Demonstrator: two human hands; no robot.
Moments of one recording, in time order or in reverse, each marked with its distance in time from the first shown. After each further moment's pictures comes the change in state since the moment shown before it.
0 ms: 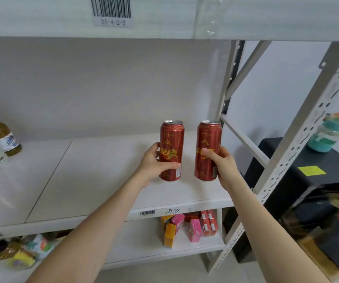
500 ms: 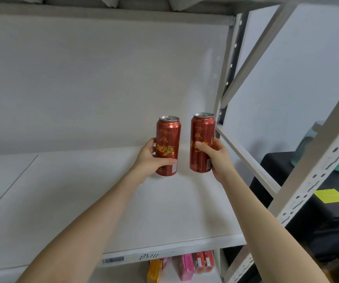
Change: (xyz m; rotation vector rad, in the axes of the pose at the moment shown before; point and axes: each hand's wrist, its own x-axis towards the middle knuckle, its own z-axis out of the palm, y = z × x) left_hand 0.132 -0.014 0.046 -0.011 0.039 0.081; right_hand 0.149 0.015 -0.032 -0.009 -0.045 -0.094
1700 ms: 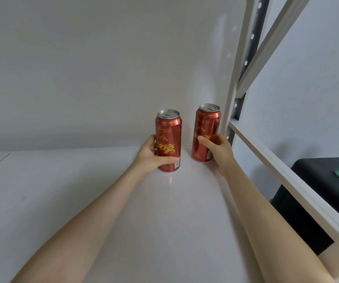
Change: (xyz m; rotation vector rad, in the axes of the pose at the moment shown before) left_hand 0.102 -0.076 0.026 -0.040 0.020 0.065; right_hand 0.142 0.086 -0.023 -0.071 -0.014 -0.036
